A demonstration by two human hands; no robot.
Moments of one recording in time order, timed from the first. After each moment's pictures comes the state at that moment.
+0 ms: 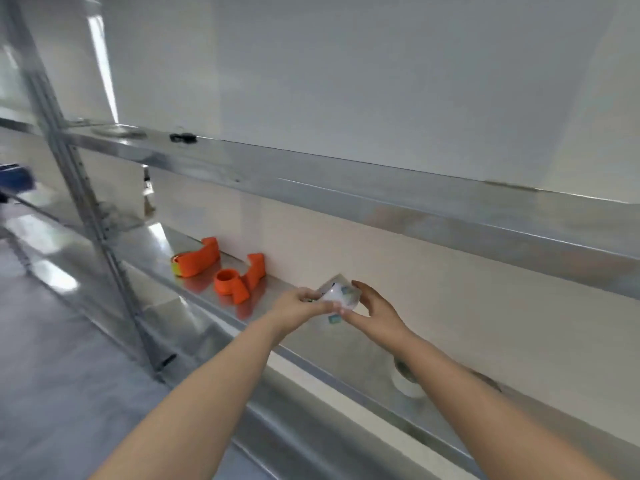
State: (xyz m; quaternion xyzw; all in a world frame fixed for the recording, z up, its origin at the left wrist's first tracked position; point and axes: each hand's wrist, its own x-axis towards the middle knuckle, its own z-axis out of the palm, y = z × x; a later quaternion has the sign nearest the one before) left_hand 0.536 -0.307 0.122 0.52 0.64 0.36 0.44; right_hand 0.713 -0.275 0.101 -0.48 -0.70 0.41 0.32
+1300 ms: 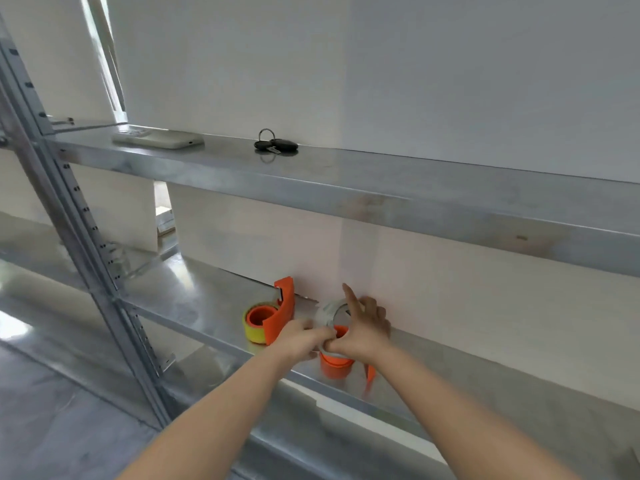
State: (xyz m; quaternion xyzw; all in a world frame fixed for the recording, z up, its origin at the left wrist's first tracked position) left_hand 0.163 -0.143 0.063 0.48 0.61 0.32 0.54; right_hand 0.301 -0.130 0.070 -0.66 -0.70 0.20 0.16
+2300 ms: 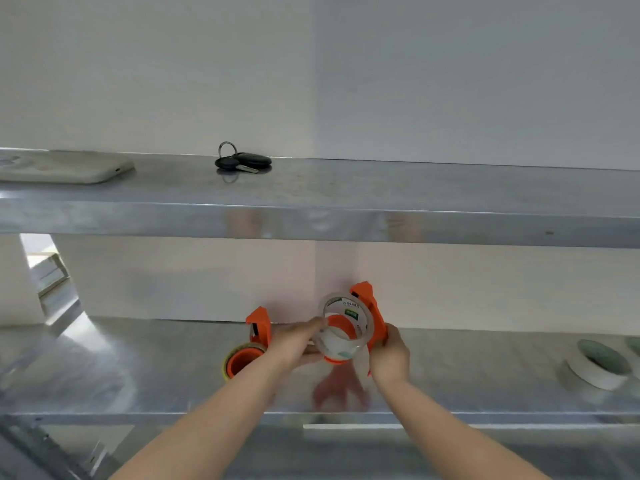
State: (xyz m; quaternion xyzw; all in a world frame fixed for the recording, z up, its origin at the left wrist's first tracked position) left_hand 0.124 -0.063 0.073 0.45 0.50 0.30 0.68; right_hand 0.268 -0.119 0.034 -0.81 -0.31 0.23 0.45
